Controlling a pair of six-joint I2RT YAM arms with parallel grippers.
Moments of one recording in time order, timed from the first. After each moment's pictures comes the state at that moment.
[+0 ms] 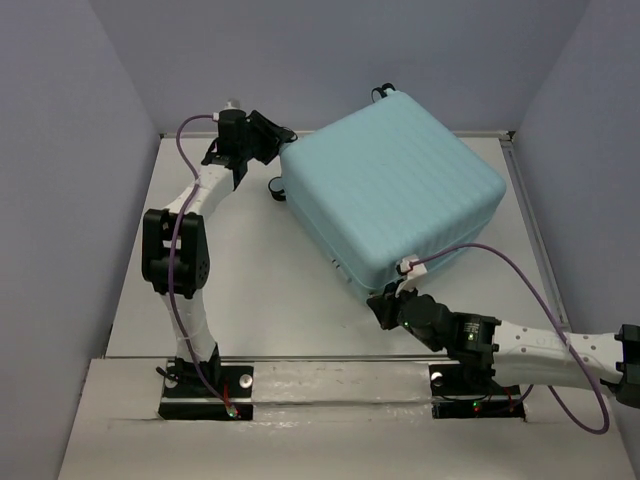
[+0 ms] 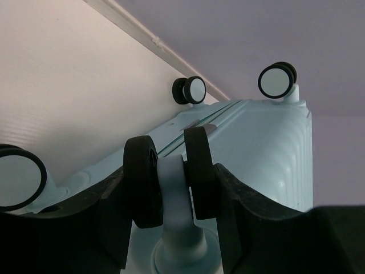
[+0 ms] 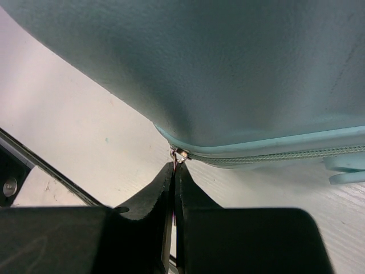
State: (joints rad) left arm -0.19 1.94 1.56 0.01 0.26 -1.02; right arm 1.26 0.77 0.38 -0.05 0.52 0.66
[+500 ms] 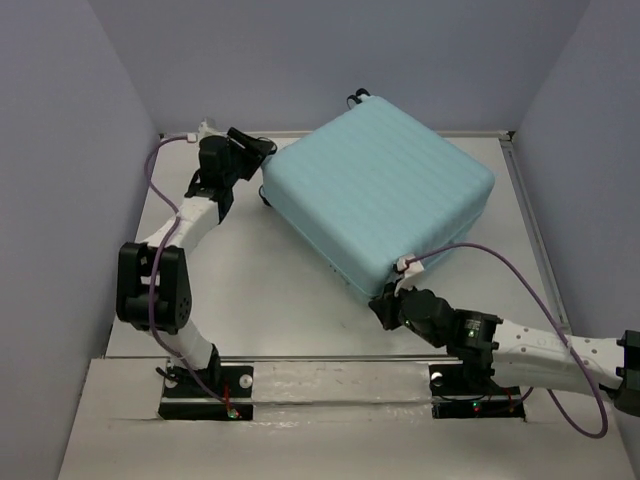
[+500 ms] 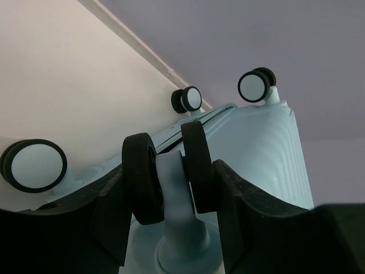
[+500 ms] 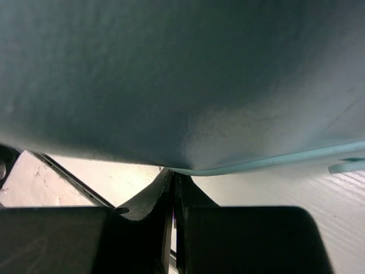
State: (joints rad) left arm -0.16 1.68 1.20 0.22 0.13 -1.00; right arm 1.21 0.78 0.39 -0.09 0.48 0.63
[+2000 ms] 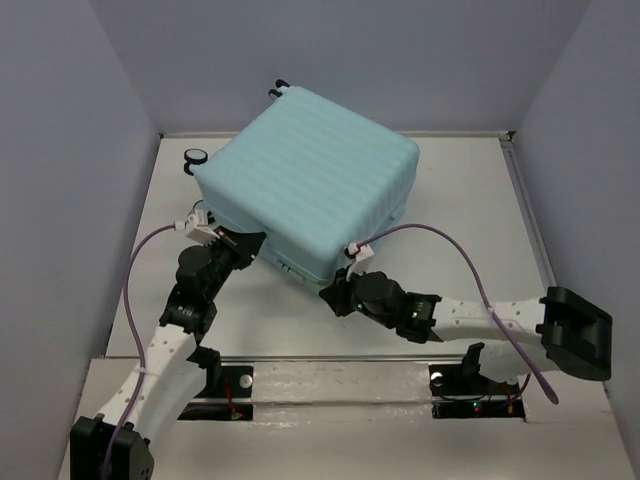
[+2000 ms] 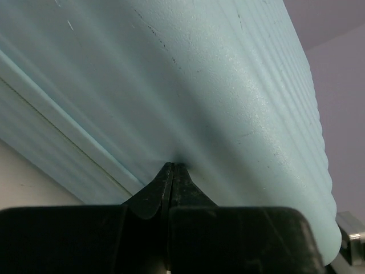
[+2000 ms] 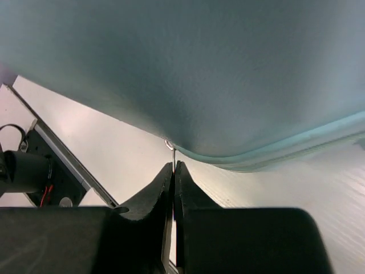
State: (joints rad) left arm -0.25 0.68 0.34 0.20 0.11 -0.90; right arm 1.18 1.32 0.60 0.34 0.33 0.64
